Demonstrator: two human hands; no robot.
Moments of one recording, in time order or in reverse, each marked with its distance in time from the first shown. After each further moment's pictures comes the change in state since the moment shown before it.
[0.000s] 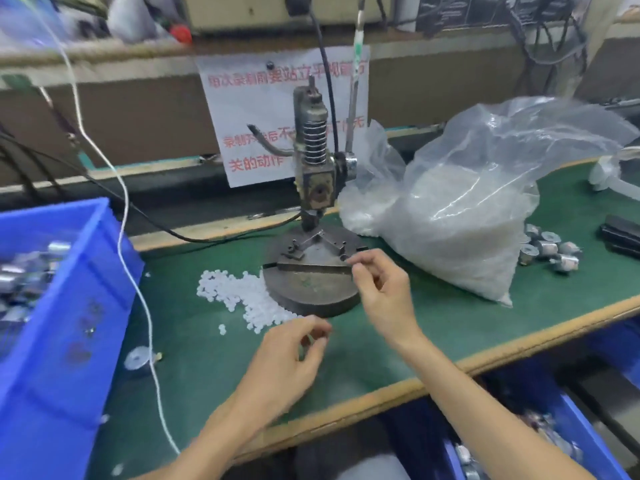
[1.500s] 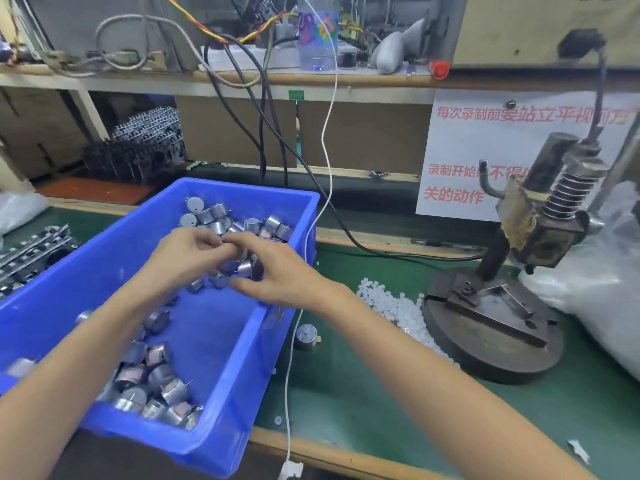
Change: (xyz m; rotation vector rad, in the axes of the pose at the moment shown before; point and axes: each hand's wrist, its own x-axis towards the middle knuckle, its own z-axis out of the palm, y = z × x) left_hand -0.079 -0.105 -0.273 0.007 0.539 -0.672; right_hand -0.004 -0.116 0.291 -0.081 -1.066 -0.469
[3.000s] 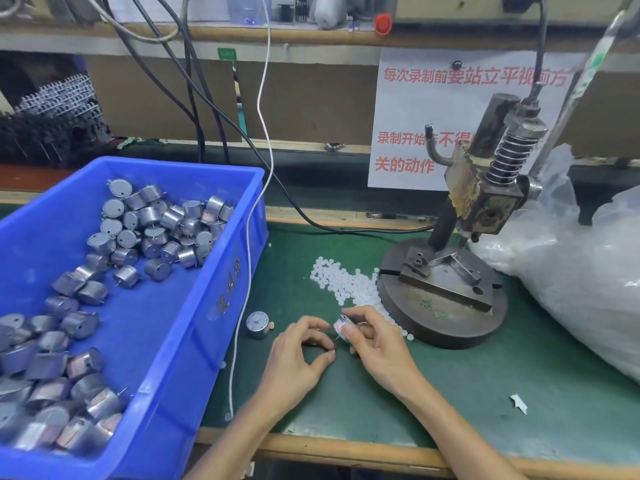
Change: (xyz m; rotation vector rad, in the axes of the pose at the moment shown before) left_hand -0.083 -0.023 0.219 -0.144 -0.247 0.314; right_hand -0.201 0.094 -0.010 0.316 0.431 0.558
